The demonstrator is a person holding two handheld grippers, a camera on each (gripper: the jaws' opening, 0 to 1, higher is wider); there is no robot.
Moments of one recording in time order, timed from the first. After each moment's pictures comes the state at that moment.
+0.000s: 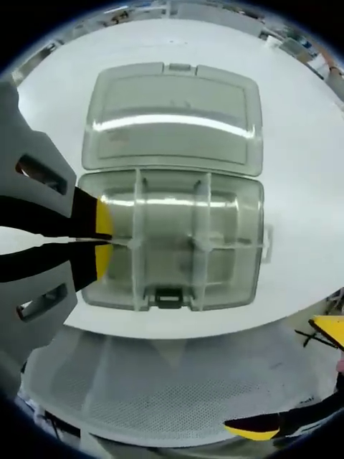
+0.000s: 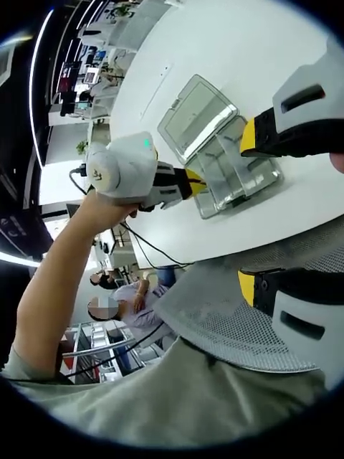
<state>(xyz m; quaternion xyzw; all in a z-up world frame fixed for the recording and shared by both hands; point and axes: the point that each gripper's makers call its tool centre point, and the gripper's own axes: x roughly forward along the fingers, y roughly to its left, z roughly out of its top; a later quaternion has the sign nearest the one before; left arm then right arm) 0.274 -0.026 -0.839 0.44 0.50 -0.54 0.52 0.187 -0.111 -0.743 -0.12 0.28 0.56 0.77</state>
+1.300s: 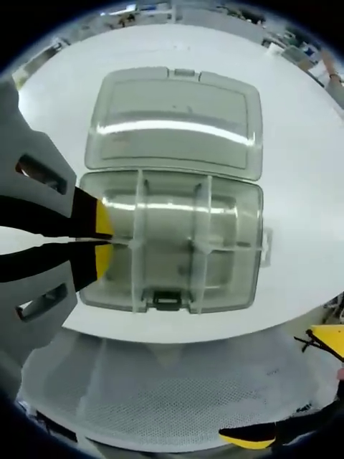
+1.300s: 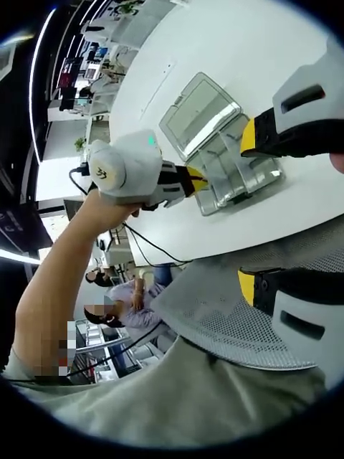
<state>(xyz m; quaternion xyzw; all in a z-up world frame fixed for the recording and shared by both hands) 0.274 -0.024 -0.839 0.44 0.48 -0.53 0.54 0.186 -0.107 -0.740 -0.13 0.28 0.56 0.77</state>
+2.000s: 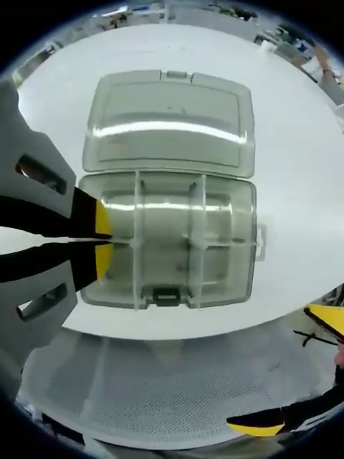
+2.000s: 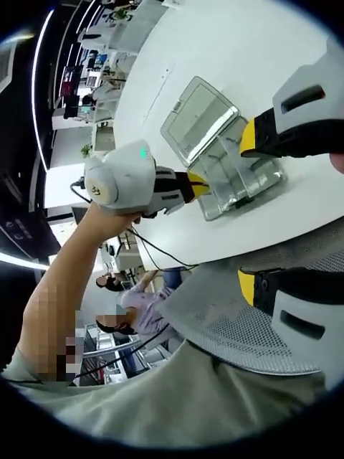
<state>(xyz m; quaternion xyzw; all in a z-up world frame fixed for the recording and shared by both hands) 0.274 -0.028 -0.833 0.44 0.48 -0.54 0.53 0.192 -0.112 -0.742 -0.10 0.27 0.55 0.78</state>
